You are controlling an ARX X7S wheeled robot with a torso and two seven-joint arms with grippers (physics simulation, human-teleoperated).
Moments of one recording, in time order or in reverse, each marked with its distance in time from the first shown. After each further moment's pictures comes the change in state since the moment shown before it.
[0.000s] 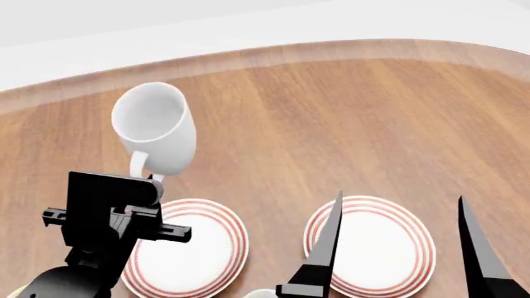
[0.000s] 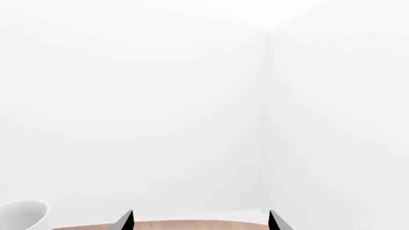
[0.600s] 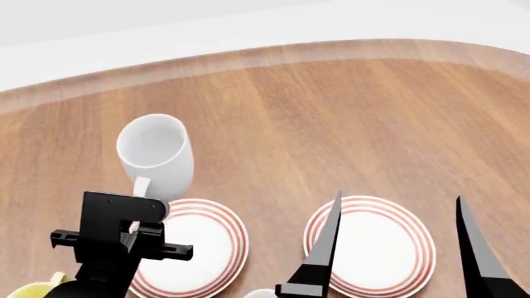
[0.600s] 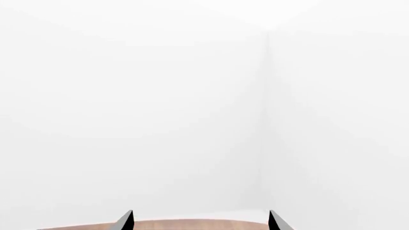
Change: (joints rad) left arm -0.014 0.017 0.025 -0.208 -0.001 0.092 -0.025; right arm 0.013 0.028 -0.022 0.013 0.027 -0.022 0.035
